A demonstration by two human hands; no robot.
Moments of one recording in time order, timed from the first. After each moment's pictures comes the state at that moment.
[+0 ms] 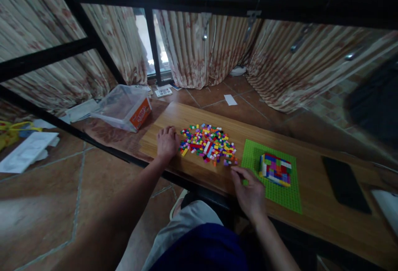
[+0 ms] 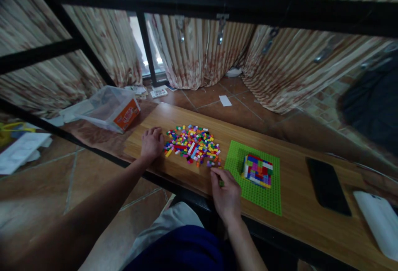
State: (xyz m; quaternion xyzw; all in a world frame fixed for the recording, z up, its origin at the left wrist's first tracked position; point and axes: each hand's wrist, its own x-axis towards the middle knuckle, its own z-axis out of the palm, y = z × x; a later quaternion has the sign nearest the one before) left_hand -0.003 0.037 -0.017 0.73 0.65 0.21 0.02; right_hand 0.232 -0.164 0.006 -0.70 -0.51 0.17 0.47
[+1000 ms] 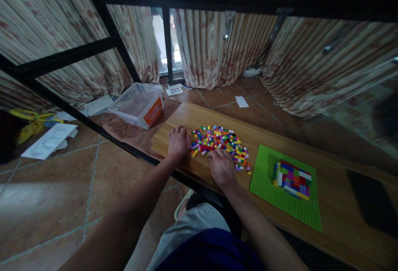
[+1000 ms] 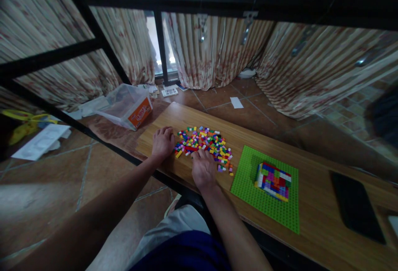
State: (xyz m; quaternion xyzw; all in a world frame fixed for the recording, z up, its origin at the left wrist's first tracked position) left_hand -0.004 0.037 -0.021 0.74 0.64 0.22 0.01; right_hand 0.170 -0.067 -0.020 -0.64 -0.74 0.02 0.21
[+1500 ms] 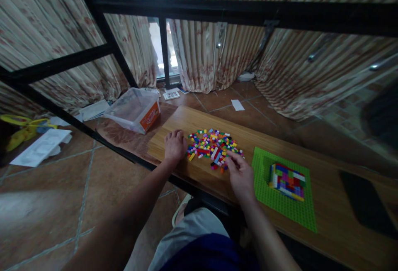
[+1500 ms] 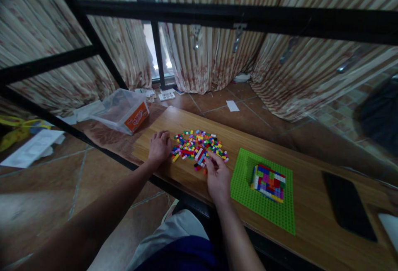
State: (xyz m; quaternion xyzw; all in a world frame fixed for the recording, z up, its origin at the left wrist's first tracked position) left_hand -0.004 0.037 -0.020 0.73 0.64 0.22 0.01; right_hand 0.201 -0.094 0.007 -0.67 -0.41 0.31 0.54
